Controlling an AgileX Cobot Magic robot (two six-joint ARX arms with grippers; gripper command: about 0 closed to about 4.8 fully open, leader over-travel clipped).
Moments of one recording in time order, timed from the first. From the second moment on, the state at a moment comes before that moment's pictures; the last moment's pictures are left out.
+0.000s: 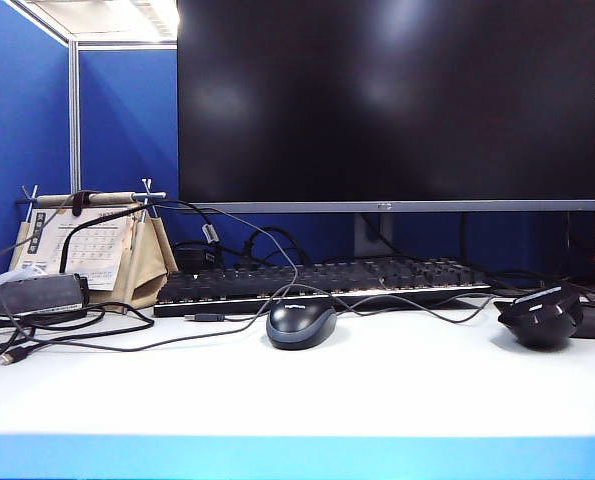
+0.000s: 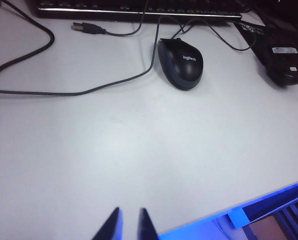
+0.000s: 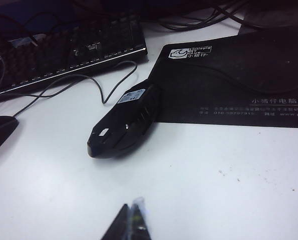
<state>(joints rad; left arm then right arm) -0.70 0.18 0.02 -0.18 -0.15 -0.36 0.11 0.01 0.04 -0.28 0.02 0.26</state>
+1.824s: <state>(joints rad) -0.69 1.16 1.00 -0.30 0.47 0.38 0.11 0.02 0.04 -0.27 0.07 0.26</state>
